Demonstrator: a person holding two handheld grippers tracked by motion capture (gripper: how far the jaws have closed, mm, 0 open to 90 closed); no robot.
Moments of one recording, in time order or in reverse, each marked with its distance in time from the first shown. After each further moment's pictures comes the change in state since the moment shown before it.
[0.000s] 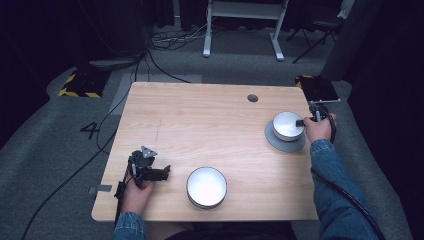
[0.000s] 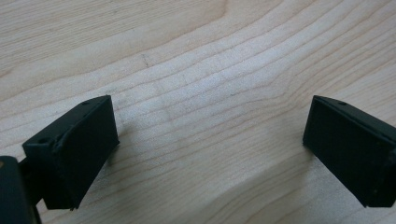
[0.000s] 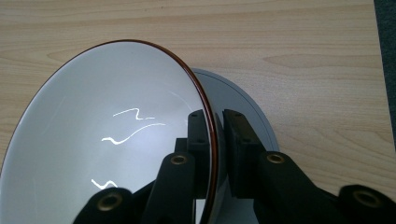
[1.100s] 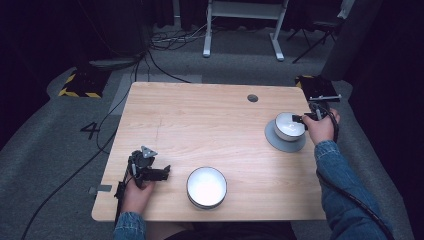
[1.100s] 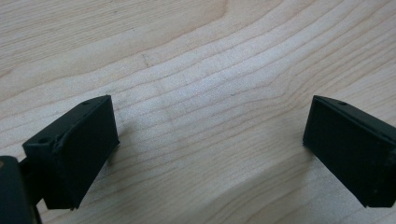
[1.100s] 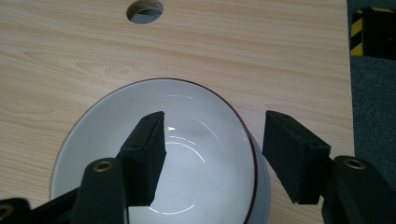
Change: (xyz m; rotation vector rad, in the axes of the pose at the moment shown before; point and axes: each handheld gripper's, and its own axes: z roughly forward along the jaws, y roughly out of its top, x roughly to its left) left arm 0.000 0.000 0.000 -0.001 0.001 0.000; right arm 0.020 0.008 -0.025 -0.114 -0.026 -0.204
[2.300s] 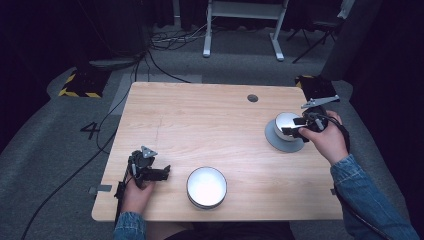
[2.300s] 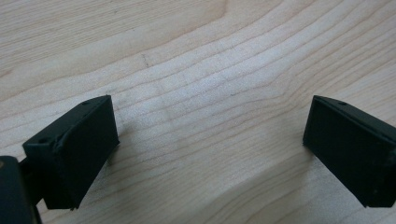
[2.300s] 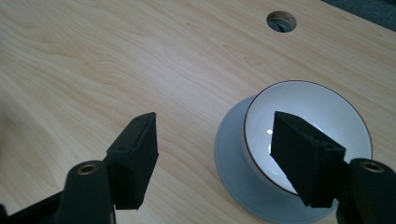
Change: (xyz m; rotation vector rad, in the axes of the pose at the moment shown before) left arm 0.000 0.000 0.000 0.001 0.001 0.001; right arm 0.083 -0.001 -0.089 0.041 0.237 -0.326
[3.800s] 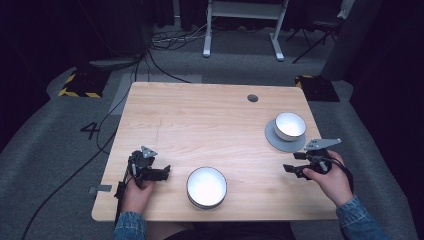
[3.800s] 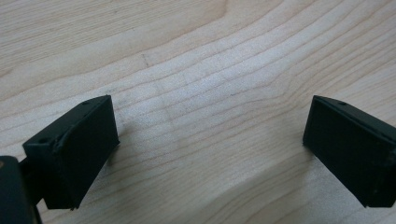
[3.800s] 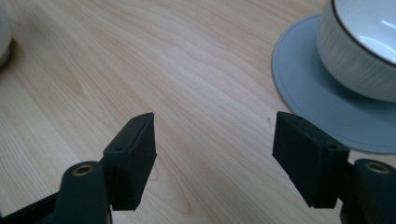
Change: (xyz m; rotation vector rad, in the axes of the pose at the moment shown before) left arm 0.000 0.000 0.000 0.000 0.000 -0.001; right arm 0.030 -0.110 0.015 -0.010 0.084 -0.044
